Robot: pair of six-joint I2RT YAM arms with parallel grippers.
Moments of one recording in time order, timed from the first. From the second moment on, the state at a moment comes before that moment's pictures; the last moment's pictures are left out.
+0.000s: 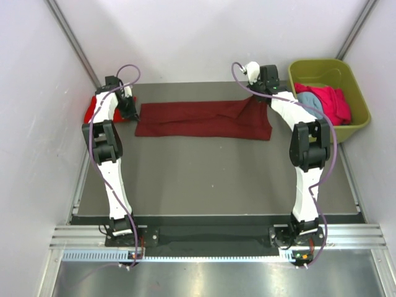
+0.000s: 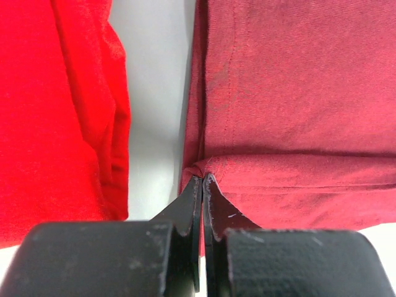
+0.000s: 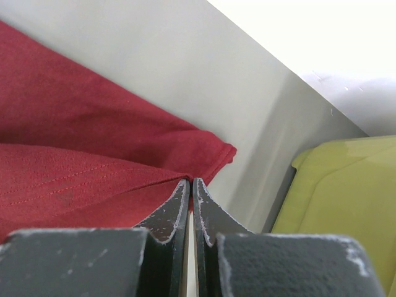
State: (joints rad) left arm 0.18 2.44 2.21 -0.91 0.31 -0.05; right arm 0.21 2.15 1.85 -0.32 0.03 -0.49
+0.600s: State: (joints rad) left arm 0.17 2.44 2.26 -0.90 0.25 -0.05; right arm 0.20 2.24 1.91 -0.27 0.05 -0.47
